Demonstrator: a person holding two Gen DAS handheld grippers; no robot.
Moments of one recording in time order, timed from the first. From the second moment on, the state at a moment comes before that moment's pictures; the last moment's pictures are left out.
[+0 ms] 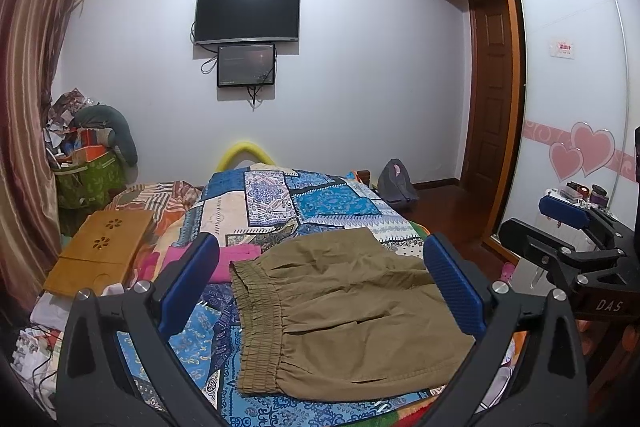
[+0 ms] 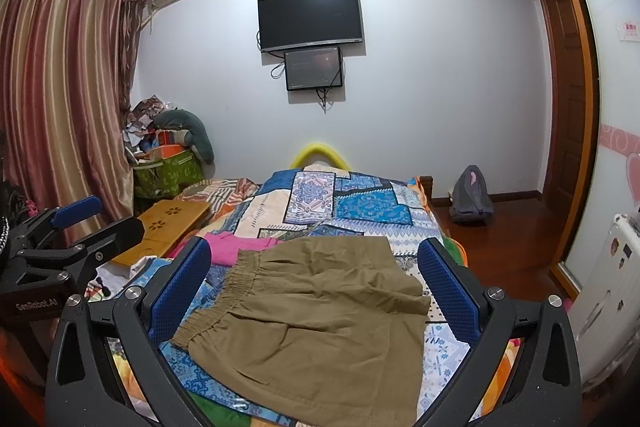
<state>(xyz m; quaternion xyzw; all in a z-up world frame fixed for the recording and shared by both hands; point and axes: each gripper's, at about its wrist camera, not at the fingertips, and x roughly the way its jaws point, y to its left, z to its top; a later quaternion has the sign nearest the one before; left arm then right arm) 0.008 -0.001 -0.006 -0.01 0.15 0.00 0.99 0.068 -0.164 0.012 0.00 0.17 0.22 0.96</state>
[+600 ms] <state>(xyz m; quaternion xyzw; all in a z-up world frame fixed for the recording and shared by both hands) 0.009 -0.003 -0.002 -0.01 0.15 0.00 0.99 0.069 -0.165 0.012 0.00 0.17 0.22 0.96</state>
